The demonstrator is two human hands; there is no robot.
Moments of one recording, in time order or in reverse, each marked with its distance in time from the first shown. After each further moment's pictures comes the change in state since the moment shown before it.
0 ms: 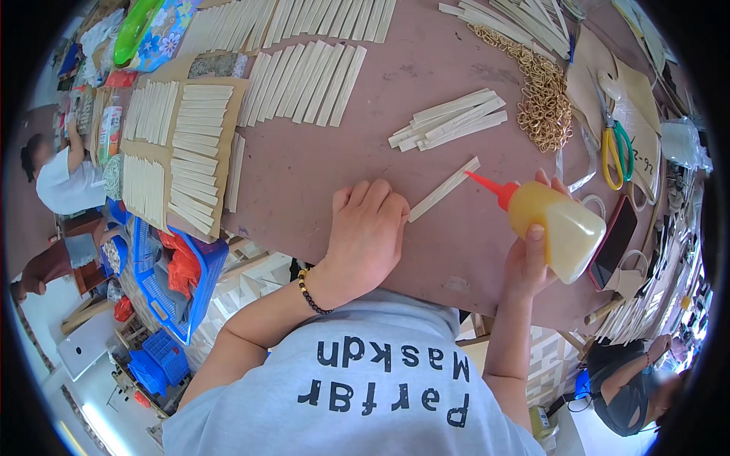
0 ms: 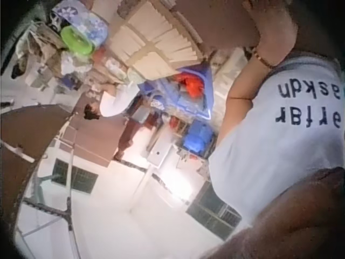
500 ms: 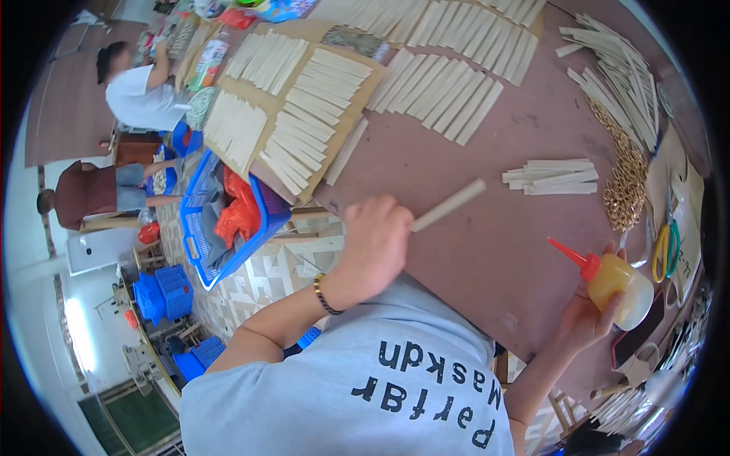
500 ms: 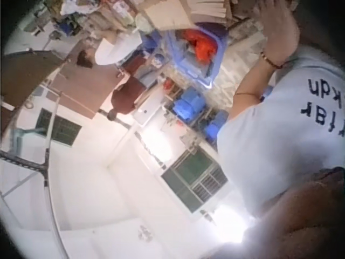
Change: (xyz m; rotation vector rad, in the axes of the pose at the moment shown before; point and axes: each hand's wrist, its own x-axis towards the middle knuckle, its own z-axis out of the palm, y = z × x) left_hand -0.065 -0.051 -0.039 0.192 0.154 -0.250; right_hand 0.006 0.002 -0.022 0.512 0.171 0.319
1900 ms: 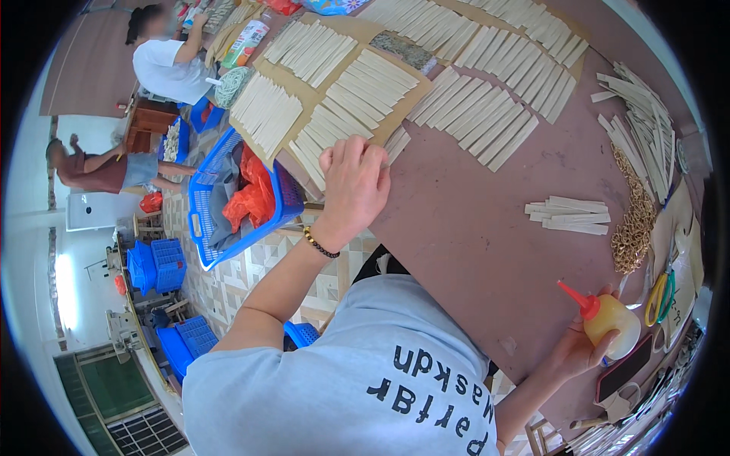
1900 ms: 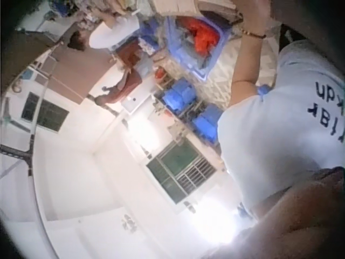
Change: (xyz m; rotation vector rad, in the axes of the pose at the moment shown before) left_hand 0.036 -0.076 -0.019 0.267 0.331 -0.079; right_hand 0.002 -0.002 -0.017 0.225 -0.051 0.112
